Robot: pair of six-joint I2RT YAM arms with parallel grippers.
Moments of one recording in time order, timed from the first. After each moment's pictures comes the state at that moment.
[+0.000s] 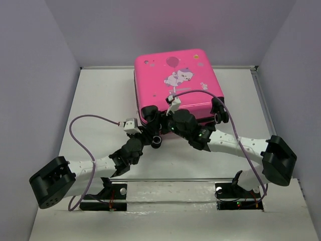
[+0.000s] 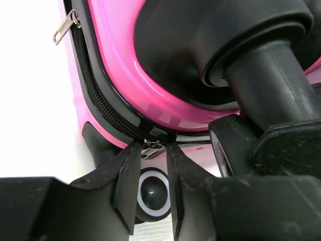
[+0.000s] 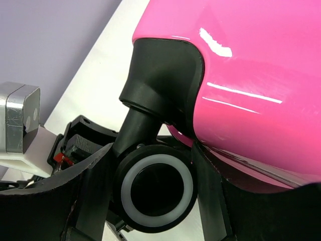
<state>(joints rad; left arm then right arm) -0.96 1.10 0.24 0.68 -0.69 -0.65 1.00 1.44 0.96 0.21 0.11 0.57</state>
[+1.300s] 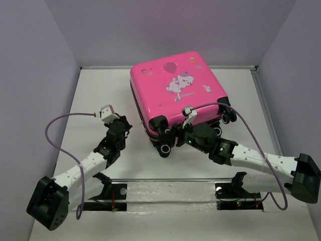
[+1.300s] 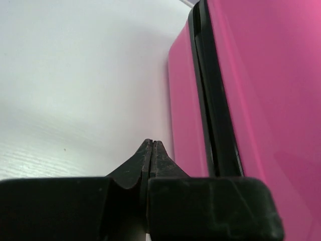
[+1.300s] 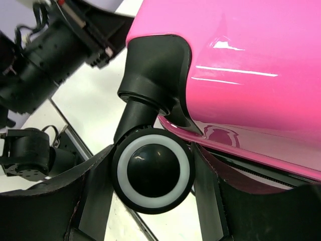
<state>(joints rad) -0.56 0.92 0.33 0.33 -0.67 -0.64 1.04 1.10 0.70 0.16 0.17 0.54</state>
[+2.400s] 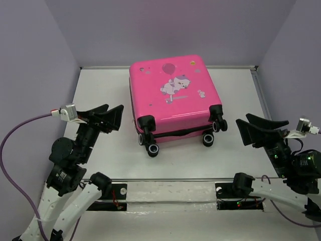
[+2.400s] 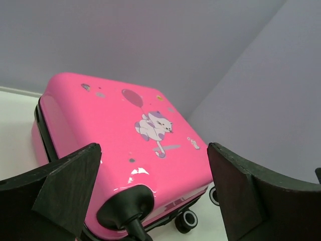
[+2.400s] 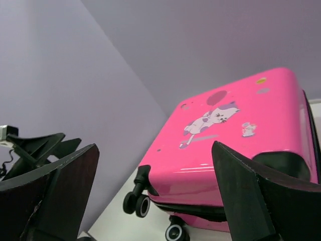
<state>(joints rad) -0.53 0.41 0.83 -0.18 -0.17 -0.54 1.19 0.23 0.85 -0.15 0.65 0.31</state>
